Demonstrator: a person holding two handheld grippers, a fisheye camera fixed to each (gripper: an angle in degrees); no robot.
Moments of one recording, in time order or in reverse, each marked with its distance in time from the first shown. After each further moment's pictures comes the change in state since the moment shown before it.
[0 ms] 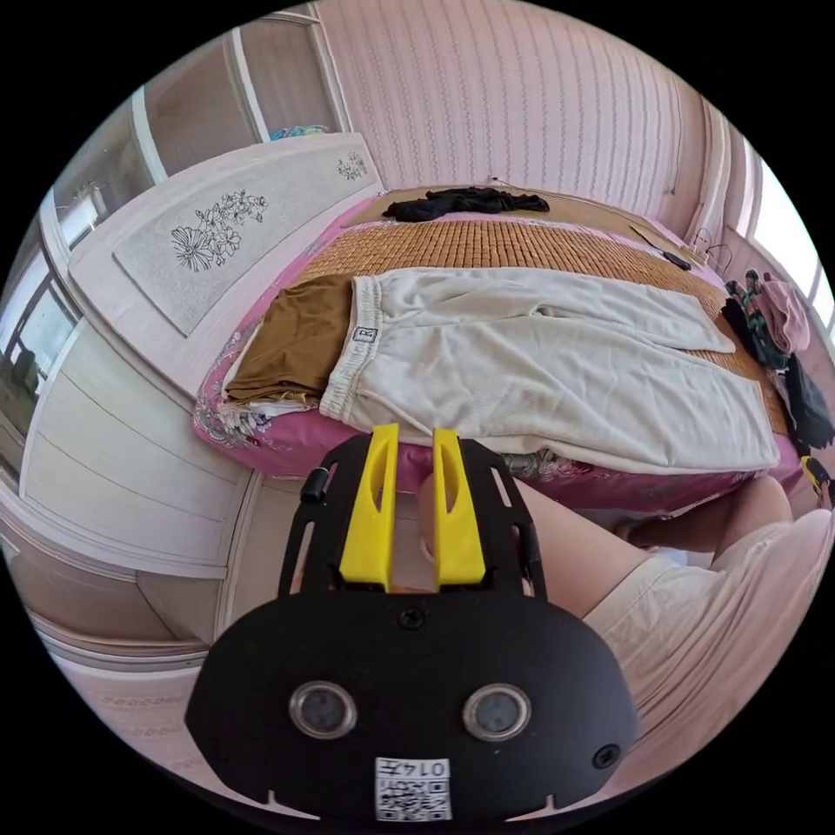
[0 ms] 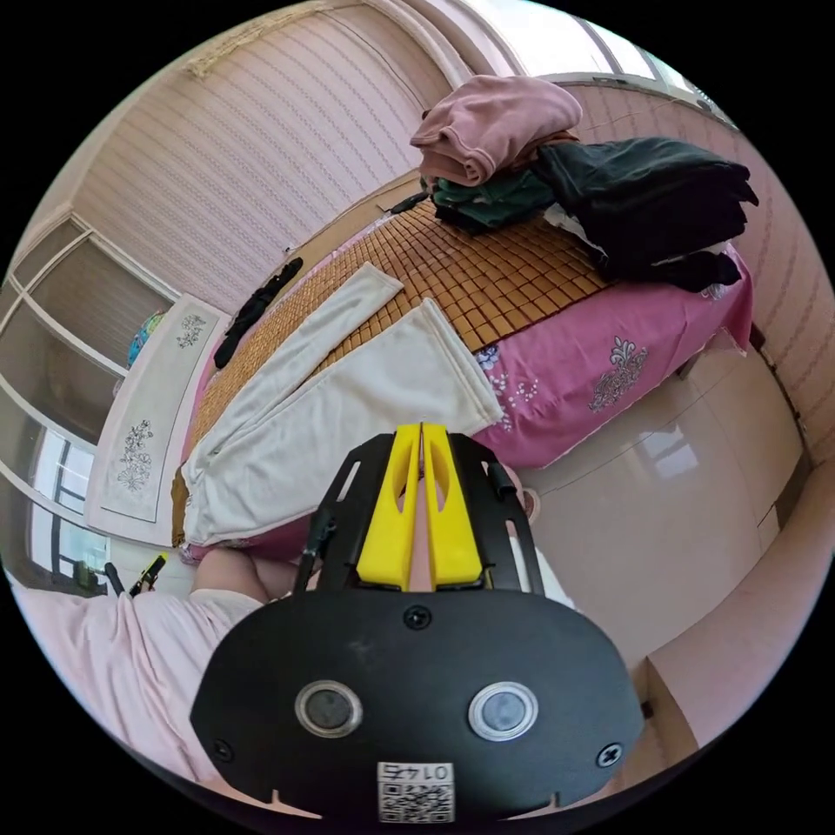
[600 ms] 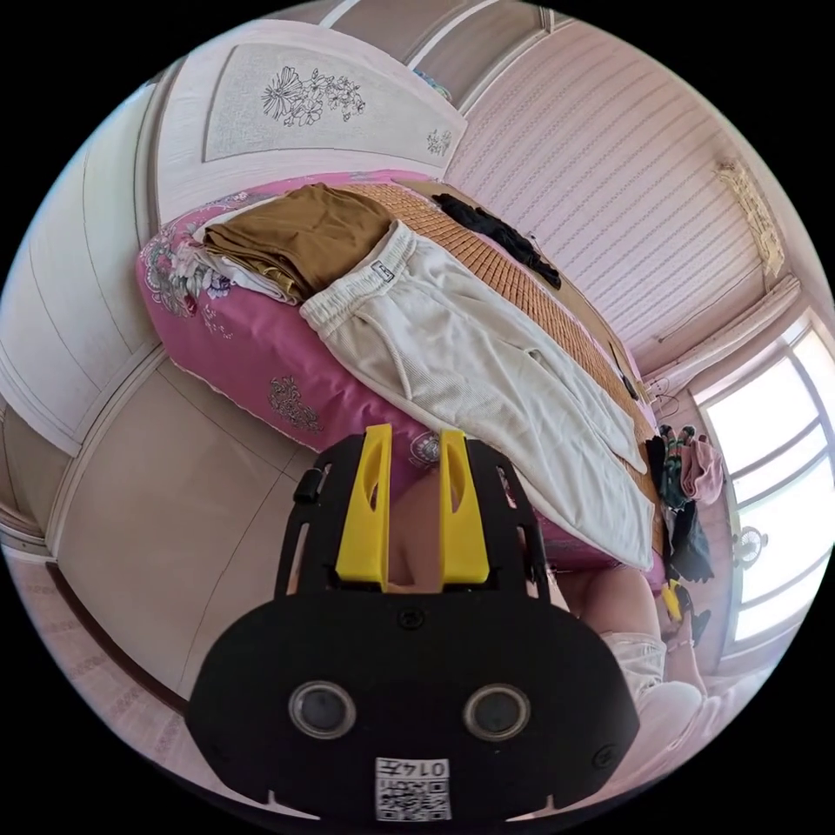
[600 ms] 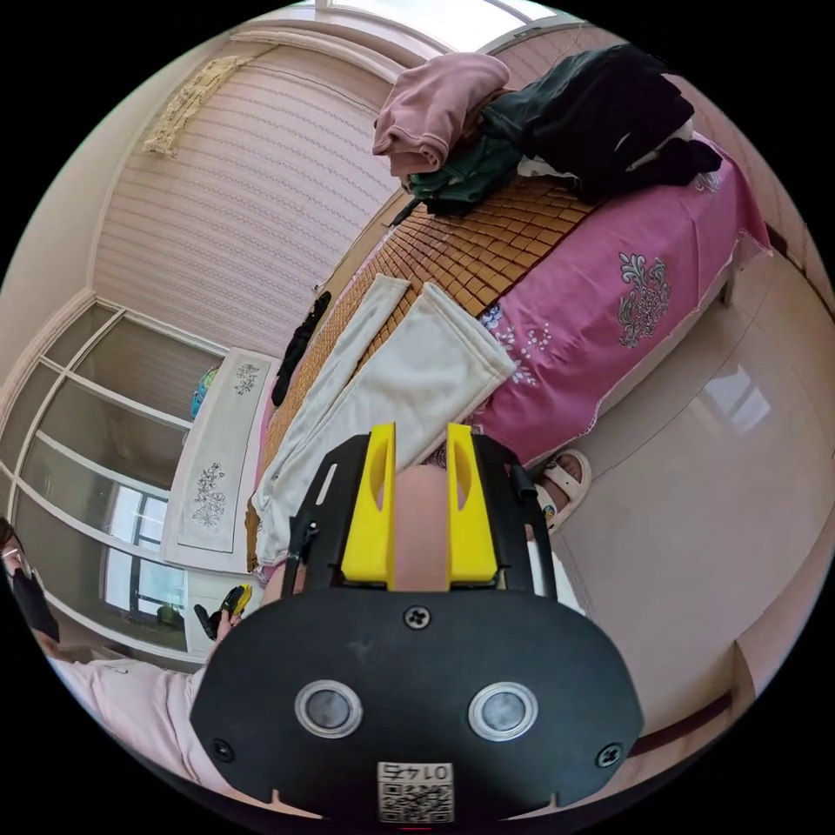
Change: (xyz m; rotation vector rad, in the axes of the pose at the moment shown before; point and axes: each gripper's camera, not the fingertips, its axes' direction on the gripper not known) left arm -0.108 0.069 0.079 0.003 0.402 -0.466; right arm 0.096 0.035 0.025 0.054 -0.274 0.182
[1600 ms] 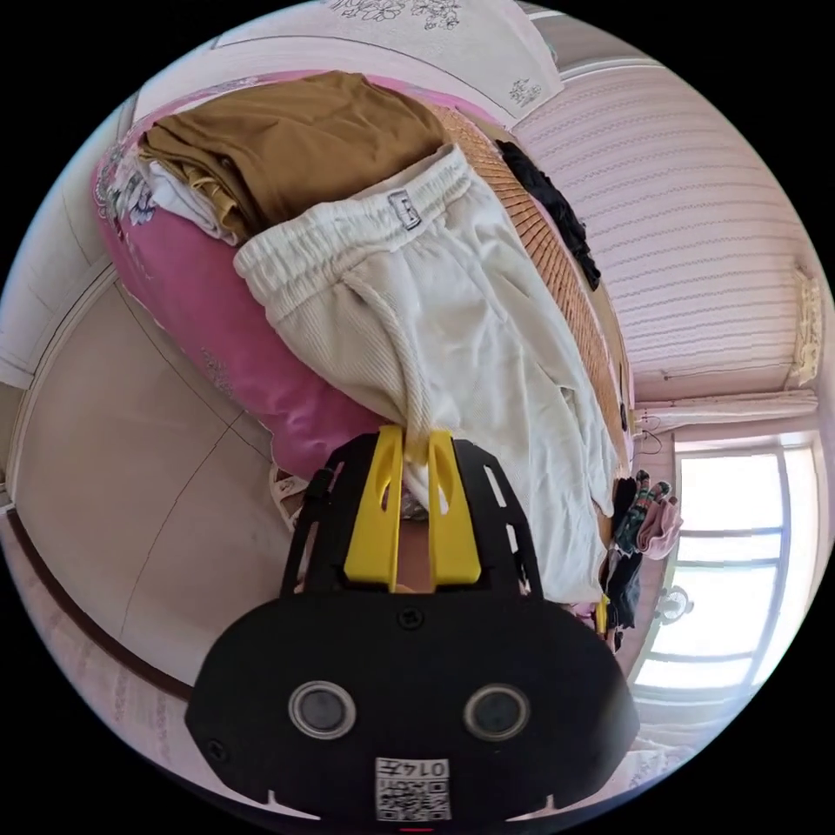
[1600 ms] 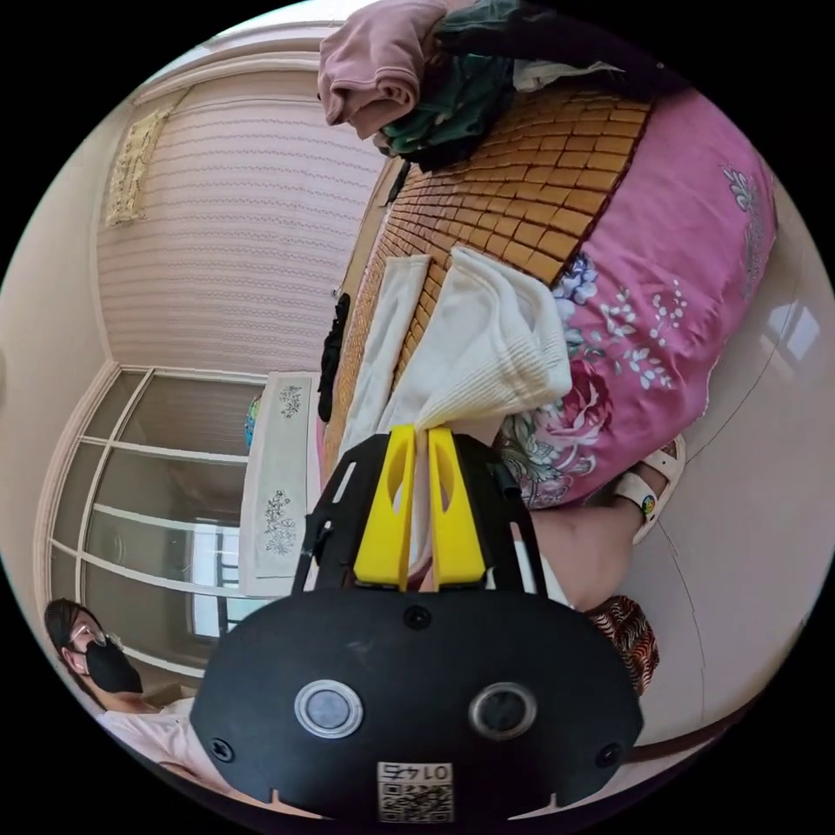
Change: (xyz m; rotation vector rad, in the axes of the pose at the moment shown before) left arm -0.079 -0.118 0.133 -0.204 0.147 -0.217; right arm 0.020 -0.095 0.087 -0.065 -0.254 0.147
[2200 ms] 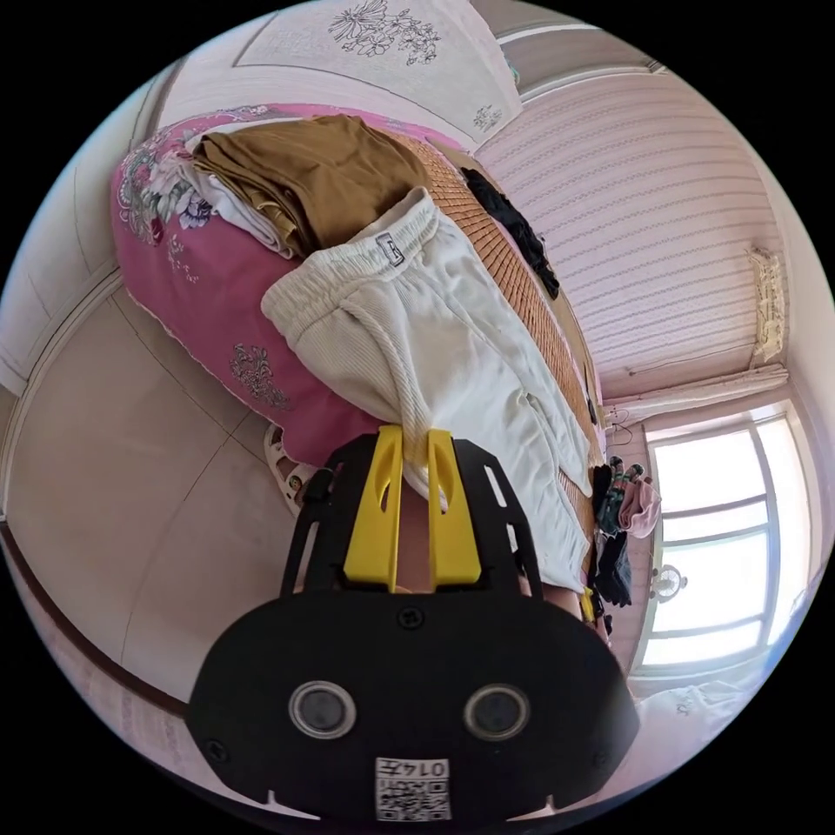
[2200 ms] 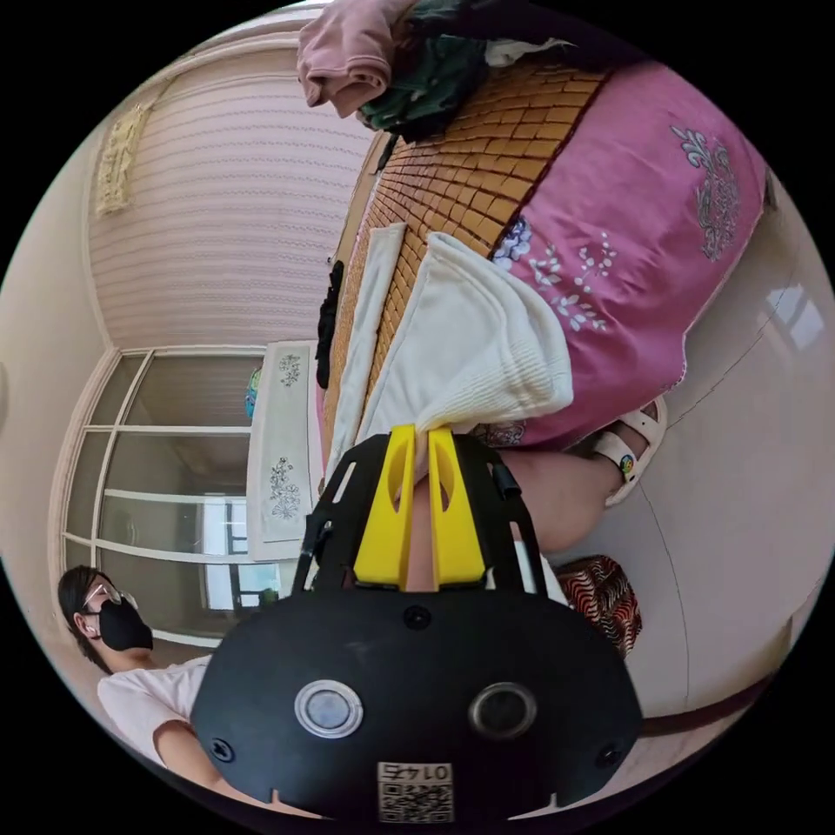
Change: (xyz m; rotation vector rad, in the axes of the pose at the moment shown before) left arm -0.055 0.026 -0.039 0.056 0.084 0.027; right arm 0.051 0.007 -0.018 -0.111 -0.024 0.082
